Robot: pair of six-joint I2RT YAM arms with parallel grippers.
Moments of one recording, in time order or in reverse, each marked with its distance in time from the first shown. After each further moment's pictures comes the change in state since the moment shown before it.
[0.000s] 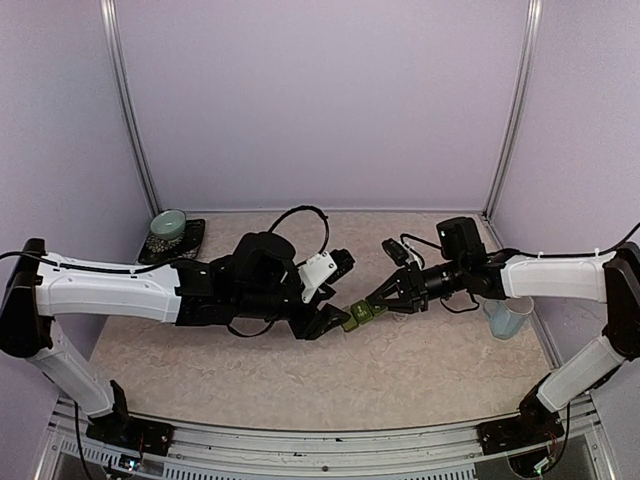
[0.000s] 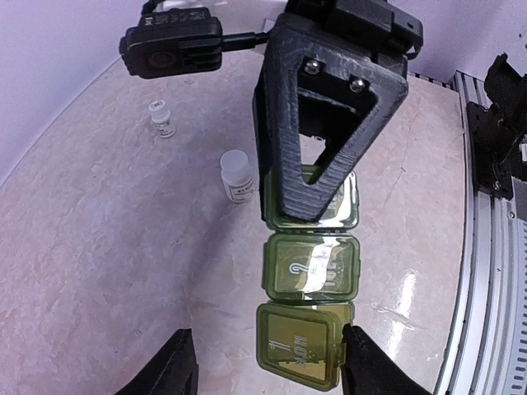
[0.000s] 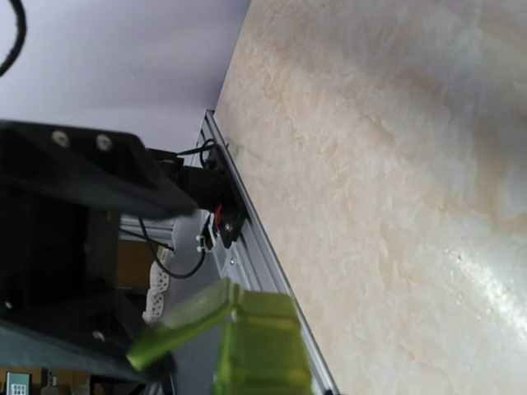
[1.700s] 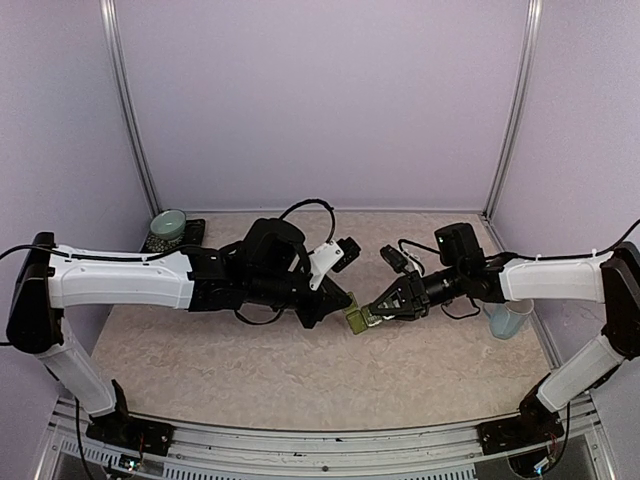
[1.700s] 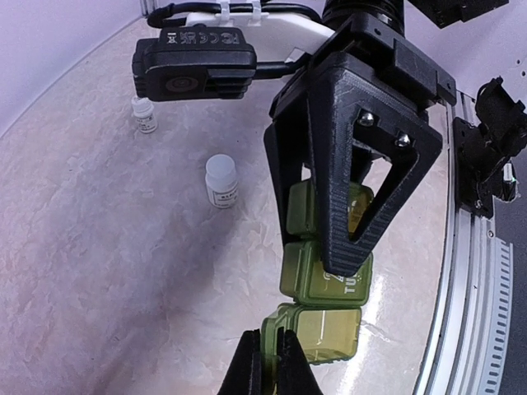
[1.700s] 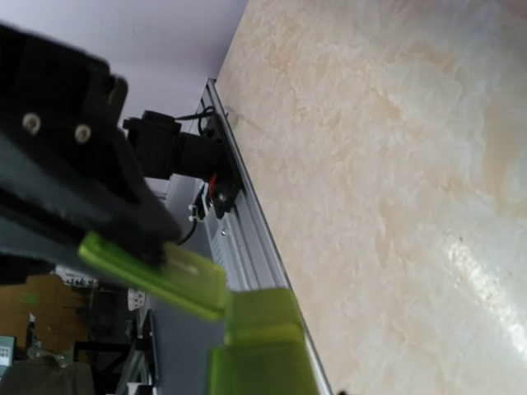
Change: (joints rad) left arm 0.035 0.068 0.106 -0.060 0.099 -0.074; right arm 0.013 0.006 -0.027 -0.017 -0.041 -0.107
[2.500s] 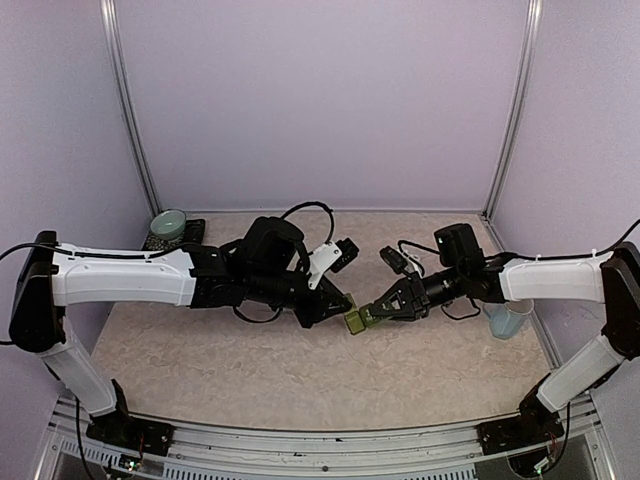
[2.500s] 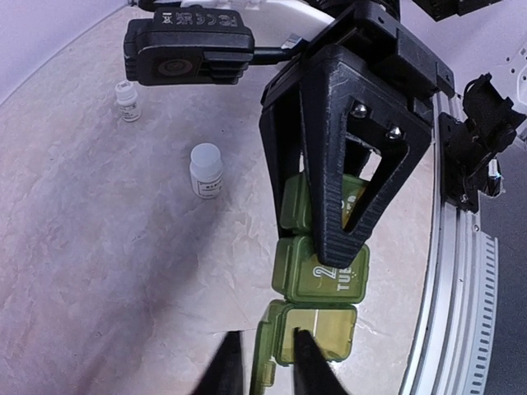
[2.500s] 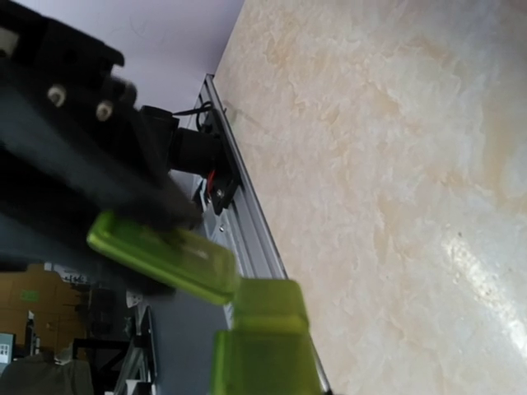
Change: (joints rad) left arm 0.031 0.012 0.004 -0.021 0.080 -0.032; right arm 0.002 0.000 0.000 -0.022 0.000 -0.022
